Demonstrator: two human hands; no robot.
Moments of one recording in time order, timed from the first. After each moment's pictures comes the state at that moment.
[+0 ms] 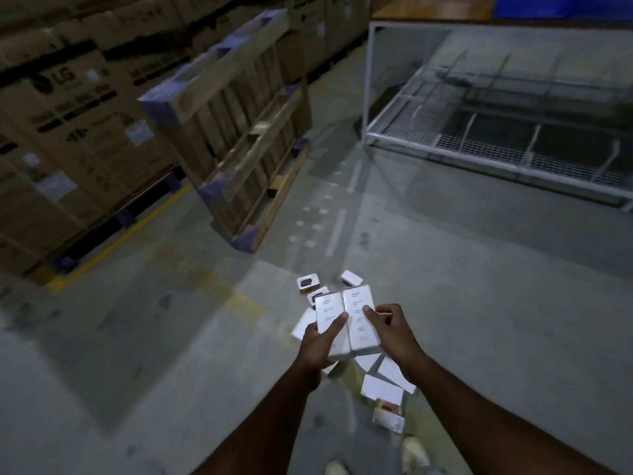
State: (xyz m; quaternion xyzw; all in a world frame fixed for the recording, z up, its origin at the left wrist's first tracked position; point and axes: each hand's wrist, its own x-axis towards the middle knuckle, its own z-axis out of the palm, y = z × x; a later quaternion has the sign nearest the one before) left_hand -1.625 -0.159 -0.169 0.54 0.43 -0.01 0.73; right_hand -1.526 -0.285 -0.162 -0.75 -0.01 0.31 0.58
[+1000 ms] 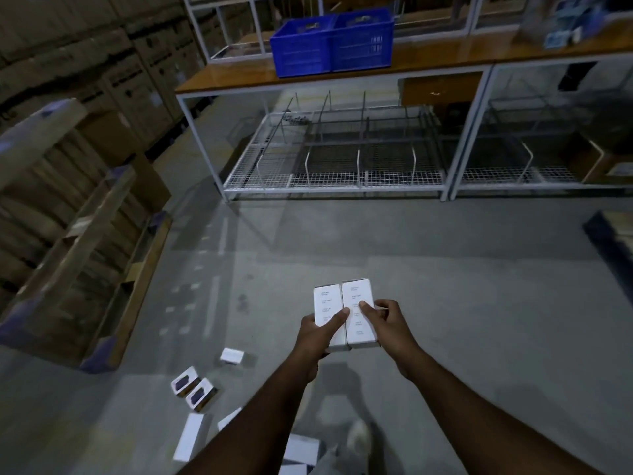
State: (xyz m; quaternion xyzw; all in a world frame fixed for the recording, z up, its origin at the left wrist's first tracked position) left_hand -1.248 -0.454 -0.137 0.64 0.25 -0.12 0.71; right_hand -1.212 -0.610 -0.139 -0.72 0.11 0.17 0.66
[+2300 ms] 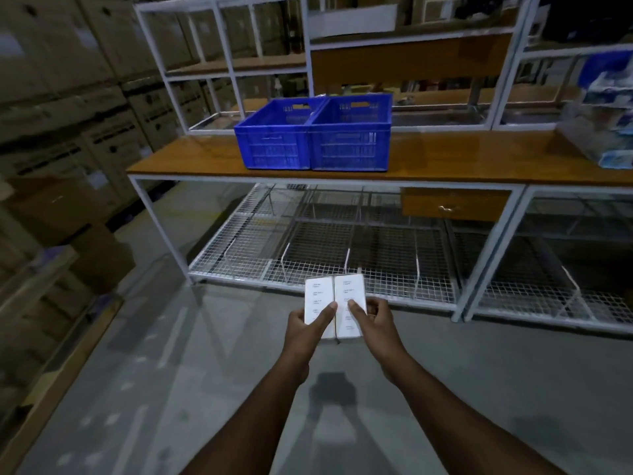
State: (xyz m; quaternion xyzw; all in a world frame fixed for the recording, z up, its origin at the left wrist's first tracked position) left_hand -0.579 -0.495 -0.068 0.64 0.24 0.05 0.73; right_hand -0.534 -0.635 -0.073 -0.71 0.01 0.13 0.69
